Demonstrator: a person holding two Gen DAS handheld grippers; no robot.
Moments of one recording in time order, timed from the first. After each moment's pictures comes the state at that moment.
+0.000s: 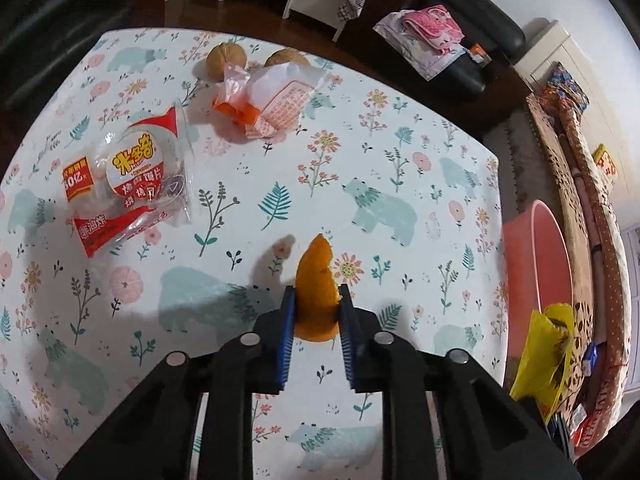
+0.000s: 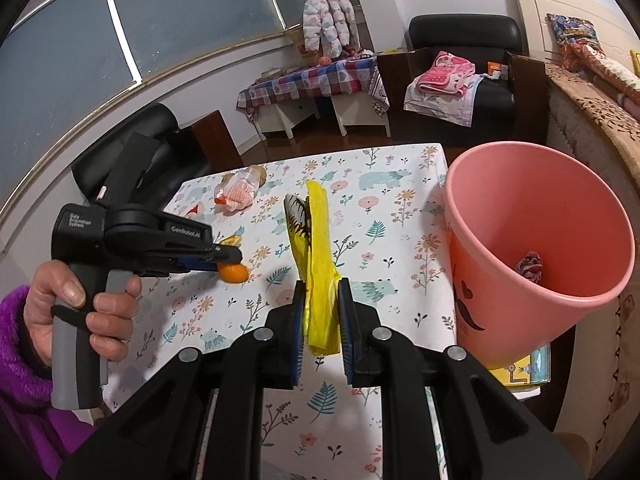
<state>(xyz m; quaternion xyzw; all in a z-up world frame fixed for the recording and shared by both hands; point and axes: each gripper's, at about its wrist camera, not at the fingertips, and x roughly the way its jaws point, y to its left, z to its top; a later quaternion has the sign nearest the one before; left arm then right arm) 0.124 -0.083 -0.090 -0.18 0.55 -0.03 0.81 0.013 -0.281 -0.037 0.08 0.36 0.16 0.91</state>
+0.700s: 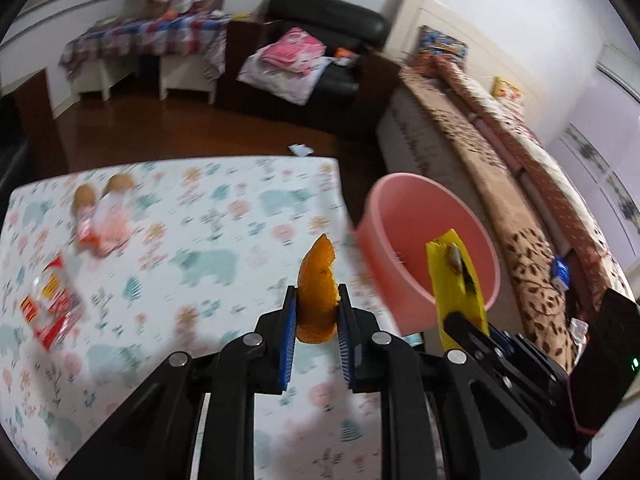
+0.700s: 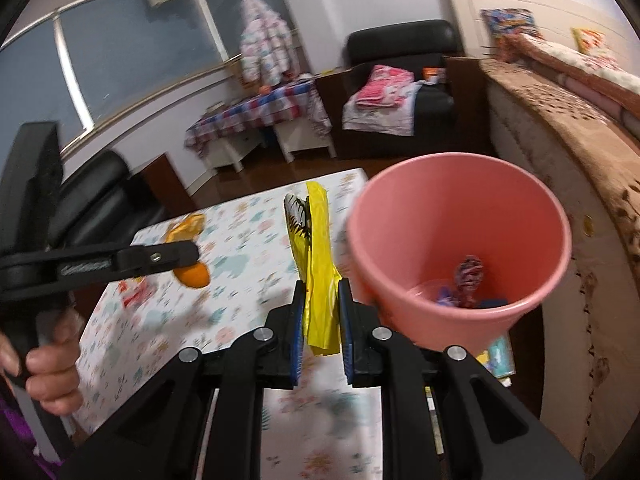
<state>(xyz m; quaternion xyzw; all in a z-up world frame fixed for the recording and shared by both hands) 0.097 -0.186 -0.011 -0.06 0.45 -0.20 0.87 0.017 -0.351 -0.027 0.14 0.33 0.05 0.93</state>
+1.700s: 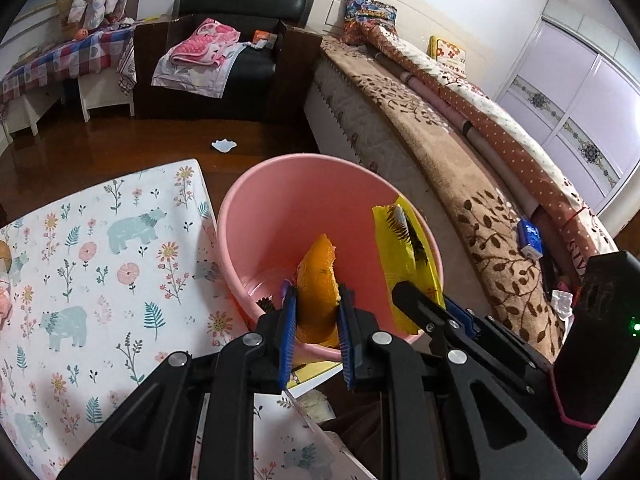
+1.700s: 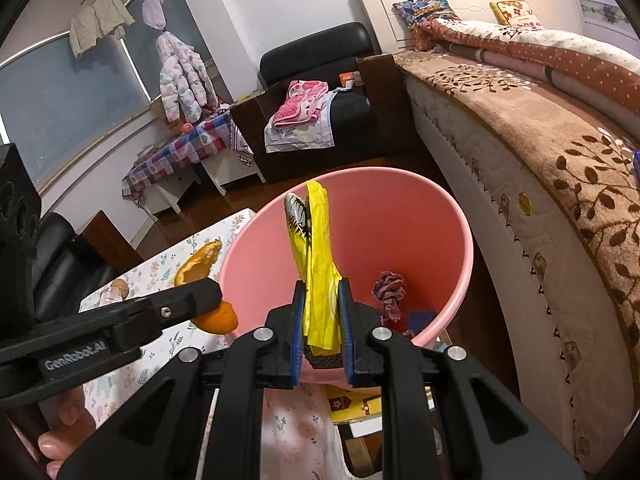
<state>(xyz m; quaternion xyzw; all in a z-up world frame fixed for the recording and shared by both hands) 0.126 -0.318 -0.036 -0.01 0.46 -0.30 0.84 0.037 -0.422 -0.045 0.19 0.32 -0.06 0.92</state>
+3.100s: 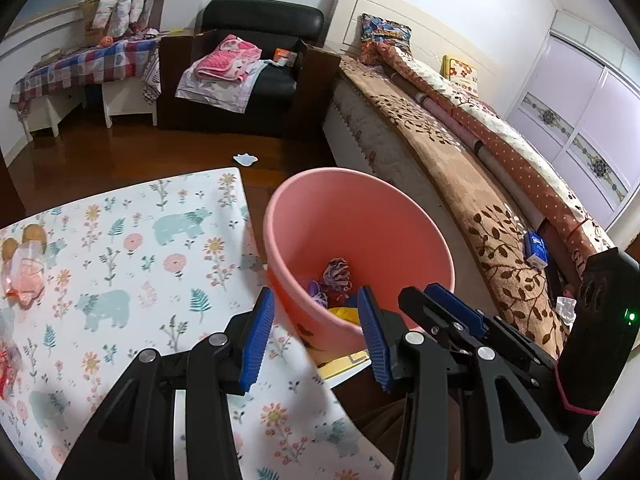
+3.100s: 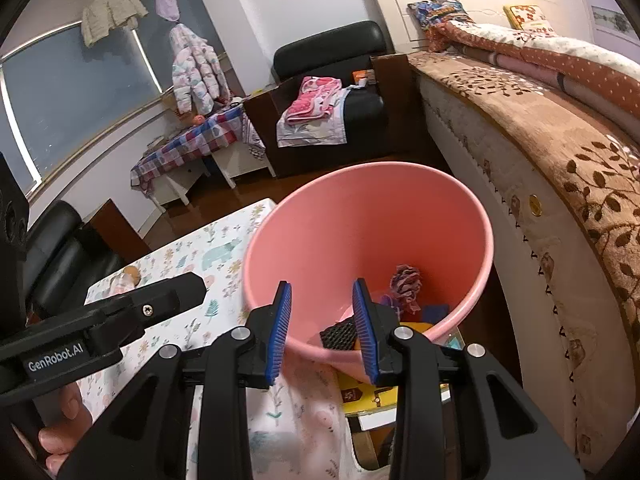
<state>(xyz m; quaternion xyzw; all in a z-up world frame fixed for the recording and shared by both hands) 0.102 -0.273 -0.019 -0.02 0.43 -0.27 0.86 0.029 -0.396 -0.035 0.18 0.33 -0.04 0.93</state>
